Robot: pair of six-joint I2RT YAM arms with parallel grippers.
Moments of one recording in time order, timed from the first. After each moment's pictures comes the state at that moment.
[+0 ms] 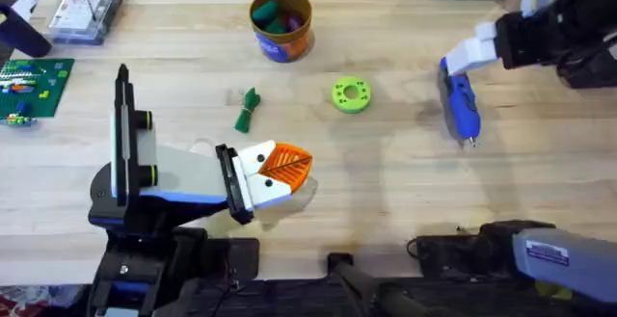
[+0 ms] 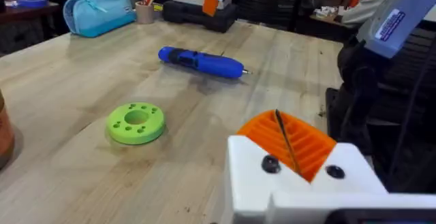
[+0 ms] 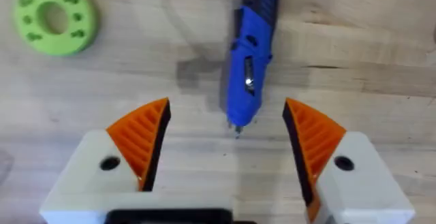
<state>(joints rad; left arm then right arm) -0.08 0.00 0.01 -0.11 1.16 -0.02 0.03 1.34 1.31 -1.22 0.06 -0.05</state>
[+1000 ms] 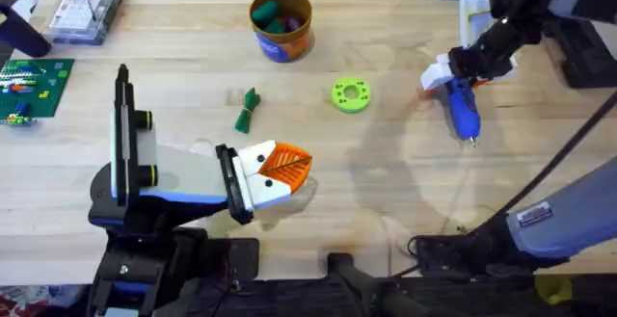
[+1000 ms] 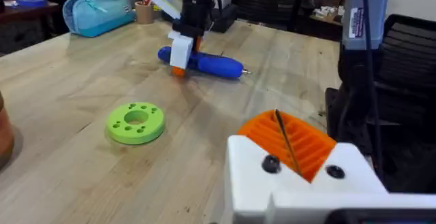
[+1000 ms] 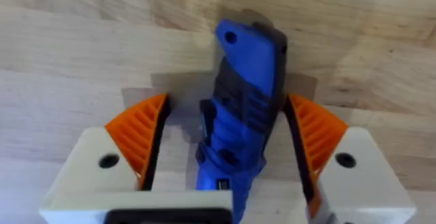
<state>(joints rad) -0.08 0.00 0.01 -0.11 1.16 -0.02 -0.11 1.85 1.26 -0.86 0.01 -0.22</state>
